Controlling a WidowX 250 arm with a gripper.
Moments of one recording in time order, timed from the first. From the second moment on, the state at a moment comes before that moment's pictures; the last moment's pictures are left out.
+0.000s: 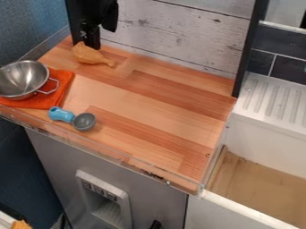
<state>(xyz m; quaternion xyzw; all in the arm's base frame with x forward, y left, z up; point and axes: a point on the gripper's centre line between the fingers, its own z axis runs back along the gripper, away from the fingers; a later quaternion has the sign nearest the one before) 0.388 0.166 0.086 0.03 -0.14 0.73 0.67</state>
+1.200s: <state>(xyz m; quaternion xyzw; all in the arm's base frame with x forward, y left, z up) 0.264 0.223 0.079 0.00 -0.15 0.83 0.54</state>
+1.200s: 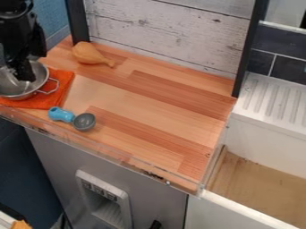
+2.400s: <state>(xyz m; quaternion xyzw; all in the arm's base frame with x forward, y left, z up) 0.248 0.254 0.030 0.01 -0.12 0.86 0.50</state>
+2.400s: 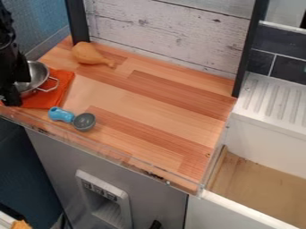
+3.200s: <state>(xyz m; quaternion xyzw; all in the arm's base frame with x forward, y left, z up) 0.253 0.254 0.036 0.00 -0.14 0.84 0.52</state>
